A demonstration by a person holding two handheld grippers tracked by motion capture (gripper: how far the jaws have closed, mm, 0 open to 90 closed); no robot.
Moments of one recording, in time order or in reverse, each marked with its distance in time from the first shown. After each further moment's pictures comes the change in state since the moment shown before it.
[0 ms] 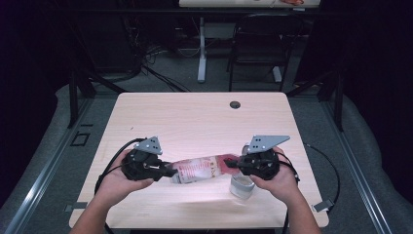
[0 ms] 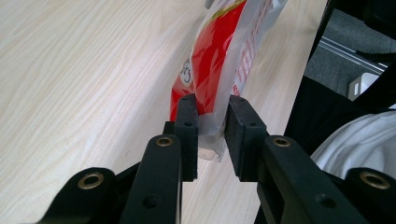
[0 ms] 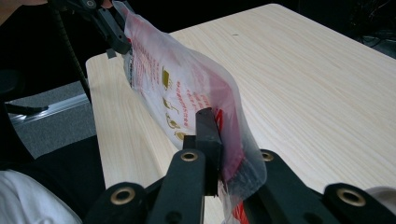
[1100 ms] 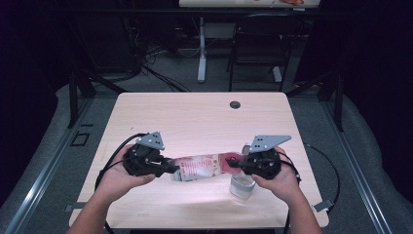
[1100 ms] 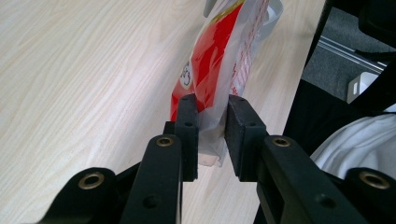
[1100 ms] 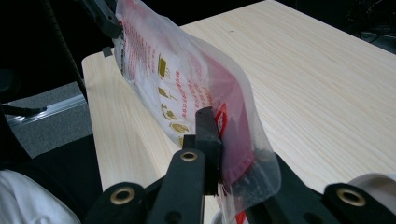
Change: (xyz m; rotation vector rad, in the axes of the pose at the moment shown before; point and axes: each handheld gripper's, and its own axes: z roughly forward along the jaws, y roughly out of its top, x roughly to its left) left arm -0.001 0.015 -0.006 0.008 -0.002 0.013; right arm -0.006 -0.005 -0.001 0.003 -0.007 0.015
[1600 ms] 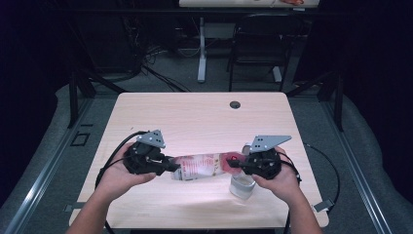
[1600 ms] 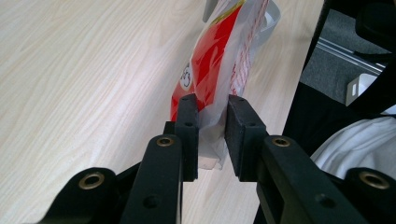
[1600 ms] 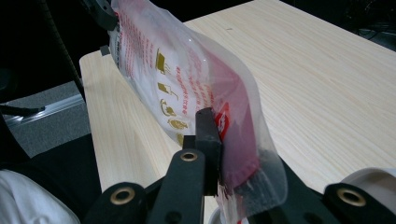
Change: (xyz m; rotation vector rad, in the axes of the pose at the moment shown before) left arm 0.000 0.006 -0.003 -0.002 0.000 0.003; right arm -0.001 -0.001 0.000 0.005 -0.007 0.007
